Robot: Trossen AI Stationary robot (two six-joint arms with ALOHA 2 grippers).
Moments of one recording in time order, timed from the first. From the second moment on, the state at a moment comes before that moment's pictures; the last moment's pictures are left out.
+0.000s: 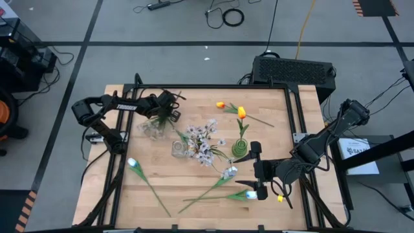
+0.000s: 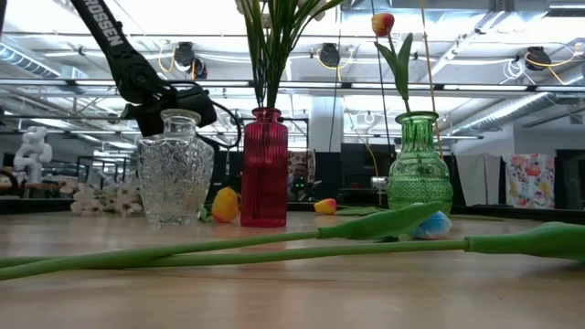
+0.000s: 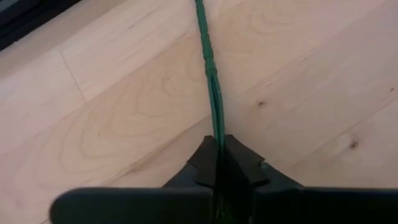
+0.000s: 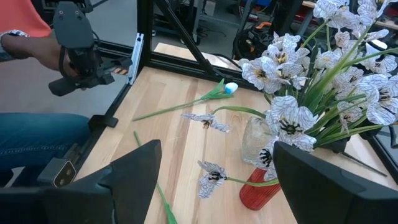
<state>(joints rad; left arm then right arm) 0.64 1.58 0.64 -0.13 -0.23 -0.27 0.64 1.28 1.10 -0.26 0.56 0.11</state>
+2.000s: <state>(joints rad) -0.31 1.10 1.09 -0.13 -0.93 1.01 0.54 1.39 1.33 0.15 0.77 -0.35</state>
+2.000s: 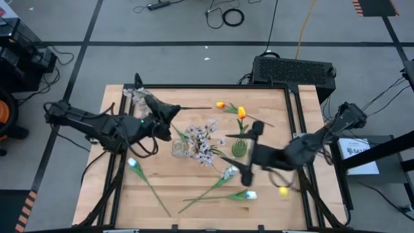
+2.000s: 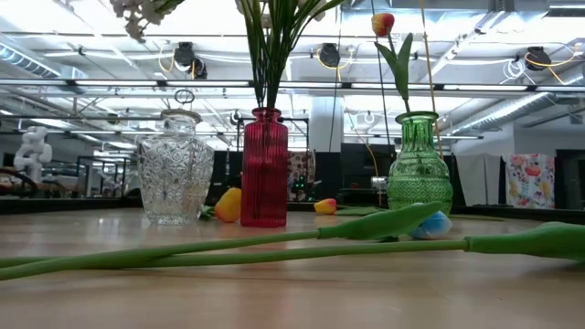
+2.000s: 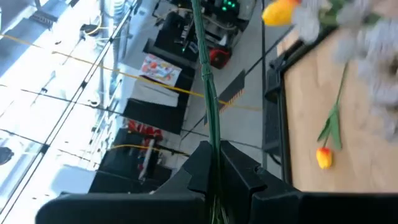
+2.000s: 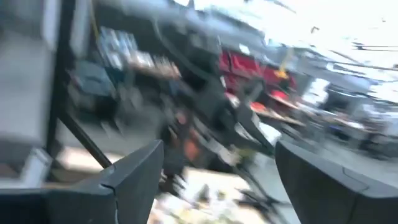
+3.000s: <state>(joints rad) -0.55 1.19 1.13 -0.25 -1.07 1.08 0.43 1.88 1.98 -0.40 1.02 -0.68</state>
